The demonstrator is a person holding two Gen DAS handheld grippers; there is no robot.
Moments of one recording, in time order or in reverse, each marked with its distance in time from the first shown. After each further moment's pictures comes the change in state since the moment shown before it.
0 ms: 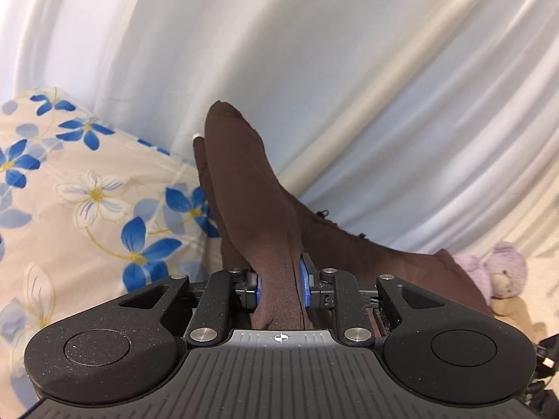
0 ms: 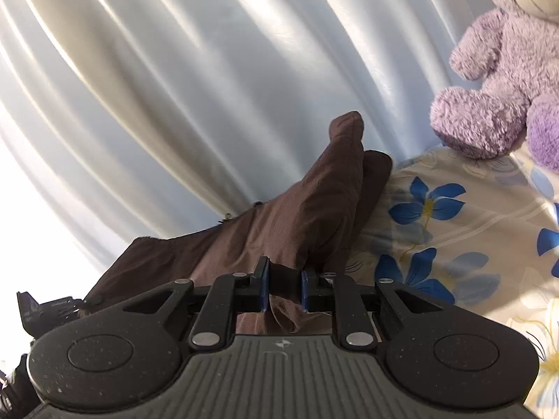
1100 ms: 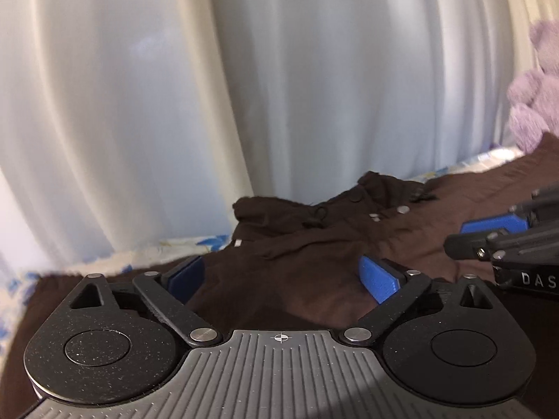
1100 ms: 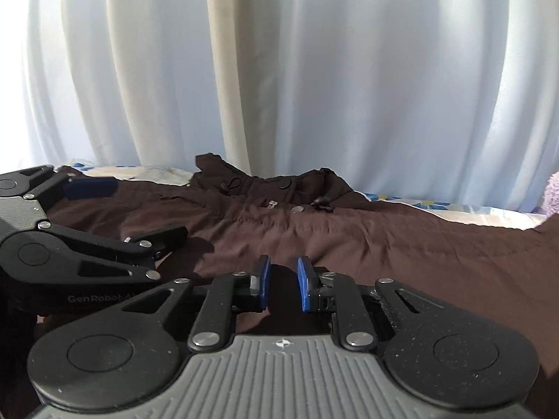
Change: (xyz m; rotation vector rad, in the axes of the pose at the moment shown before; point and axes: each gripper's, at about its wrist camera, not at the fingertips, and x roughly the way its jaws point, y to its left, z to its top) left arm 0.228 -0.141 -0.112 0.701 -0.129 0.302; right arm 0.216 0.135 -0.077 -0.527 0.041 -0.294
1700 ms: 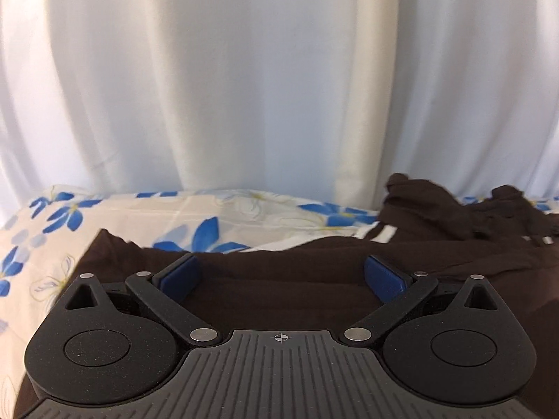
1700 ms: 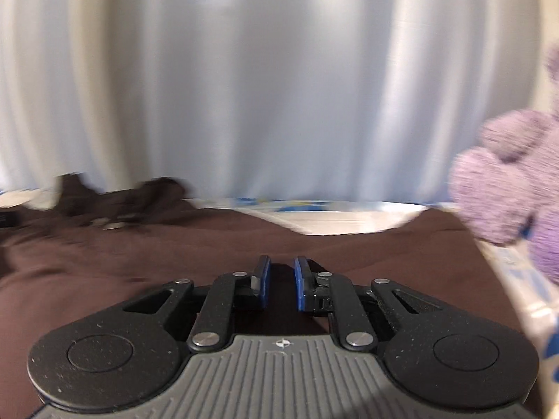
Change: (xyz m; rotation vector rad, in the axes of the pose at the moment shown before) left arm 0.045 0.106 -0.003 -0.229 0.151 0.153; right arm 0.002 -0.124 -0.009 0.111 -0.025 -0.254
